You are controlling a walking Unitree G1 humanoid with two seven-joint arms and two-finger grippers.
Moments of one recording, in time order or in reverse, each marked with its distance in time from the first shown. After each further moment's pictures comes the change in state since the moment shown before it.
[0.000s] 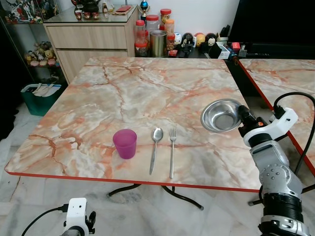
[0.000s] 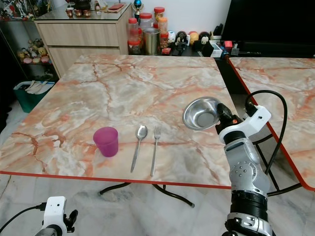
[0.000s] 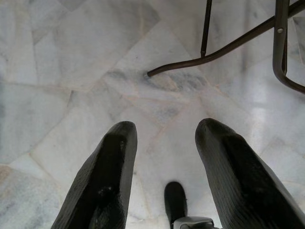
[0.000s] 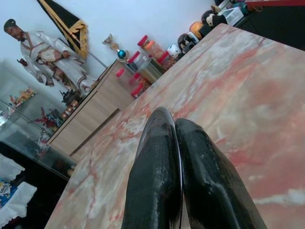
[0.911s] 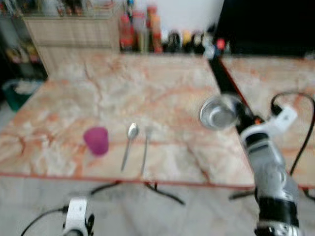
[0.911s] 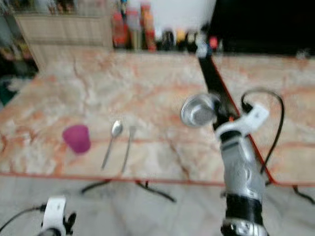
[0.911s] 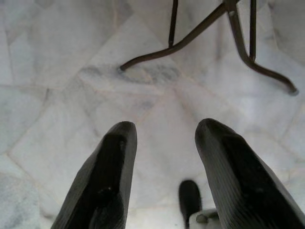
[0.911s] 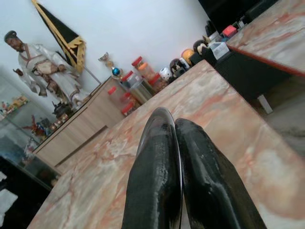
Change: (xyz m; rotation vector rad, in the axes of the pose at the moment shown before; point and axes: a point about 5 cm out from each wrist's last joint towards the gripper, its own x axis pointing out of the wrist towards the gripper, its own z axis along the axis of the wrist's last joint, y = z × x) left arm -0.002 0.005 -0.003 0.050 0.008 0.024; right arm -0.004 0.017 0.002 -0.065 -0.056 0.037
